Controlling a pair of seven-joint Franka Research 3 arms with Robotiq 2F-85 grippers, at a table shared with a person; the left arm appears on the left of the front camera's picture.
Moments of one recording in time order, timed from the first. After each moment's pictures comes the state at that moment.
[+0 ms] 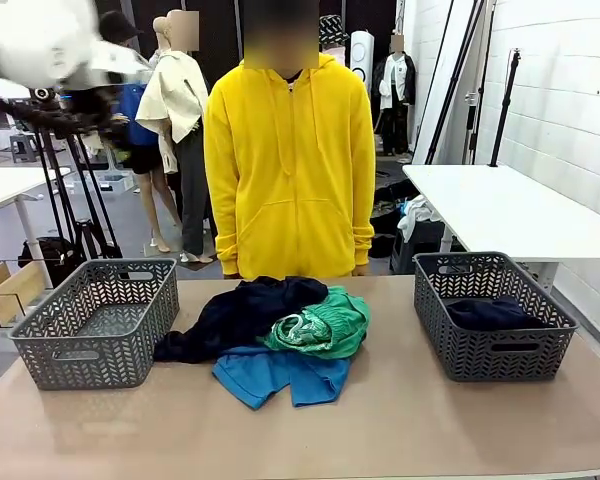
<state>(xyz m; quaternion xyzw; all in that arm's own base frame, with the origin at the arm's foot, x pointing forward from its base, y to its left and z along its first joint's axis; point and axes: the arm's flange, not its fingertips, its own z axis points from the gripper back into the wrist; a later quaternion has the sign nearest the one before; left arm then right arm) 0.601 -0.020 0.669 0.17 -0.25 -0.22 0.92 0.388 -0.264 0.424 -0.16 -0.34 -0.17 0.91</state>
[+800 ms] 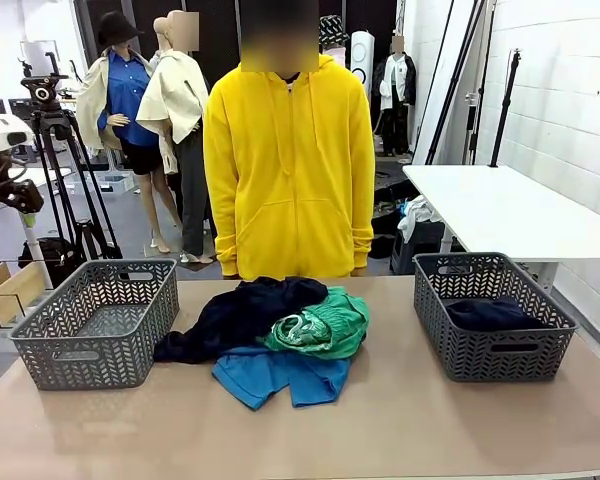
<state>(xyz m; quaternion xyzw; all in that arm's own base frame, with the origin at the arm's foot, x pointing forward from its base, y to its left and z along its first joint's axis) 0.531 0.136 0.565 0.08 -0.20 0.07 0.97 0.388 -0.264 0.424 -0.16 -0.34 -0.17 0.91</state>
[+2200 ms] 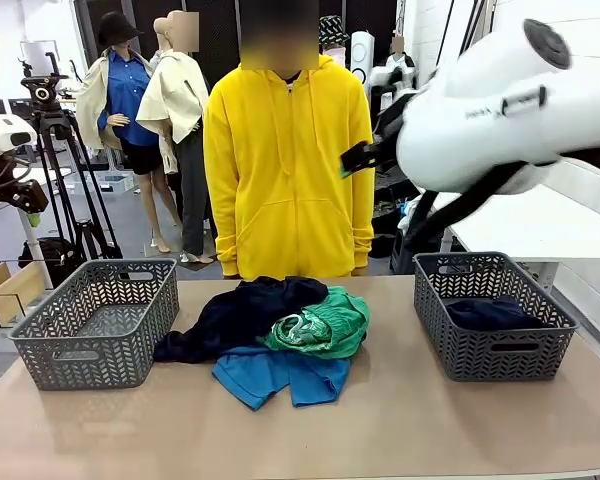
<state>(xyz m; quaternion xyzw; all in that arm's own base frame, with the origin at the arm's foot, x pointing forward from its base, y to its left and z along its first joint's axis) 0.543 0.119 0.563 0.10 -0.19 0.04 0.98 0.454 0.243 0.595 0.16 -0.42 0.24 0.86</state>
